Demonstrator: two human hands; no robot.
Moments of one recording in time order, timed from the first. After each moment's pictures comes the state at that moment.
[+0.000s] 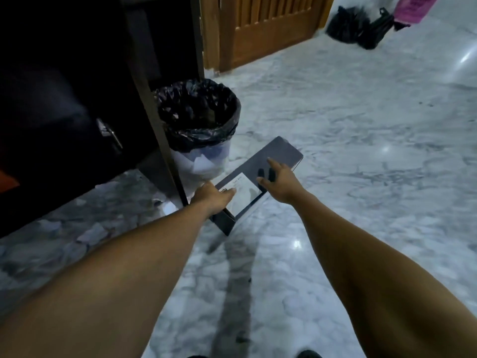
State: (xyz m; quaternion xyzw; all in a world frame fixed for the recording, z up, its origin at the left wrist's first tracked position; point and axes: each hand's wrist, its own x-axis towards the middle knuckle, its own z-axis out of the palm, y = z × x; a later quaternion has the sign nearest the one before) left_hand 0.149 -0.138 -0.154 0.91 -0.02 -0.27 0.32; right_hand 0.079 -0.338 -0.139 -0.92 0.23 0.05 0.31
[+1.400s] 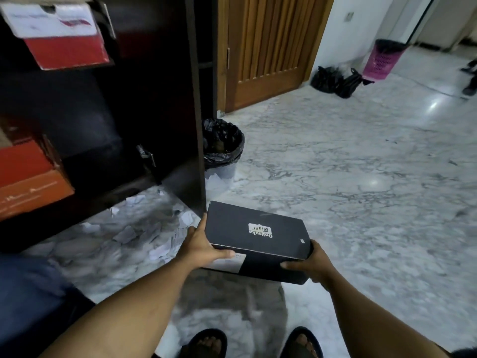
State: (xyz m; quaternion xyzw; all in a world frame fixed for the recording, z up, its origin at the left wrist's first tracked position) left_hand 0.026 0.000 -0.129 0.87 -0.17 -0.23 0.40; right_hand -0.153 -0.279 -0.129 -0.76 0.40 0.02 0.51
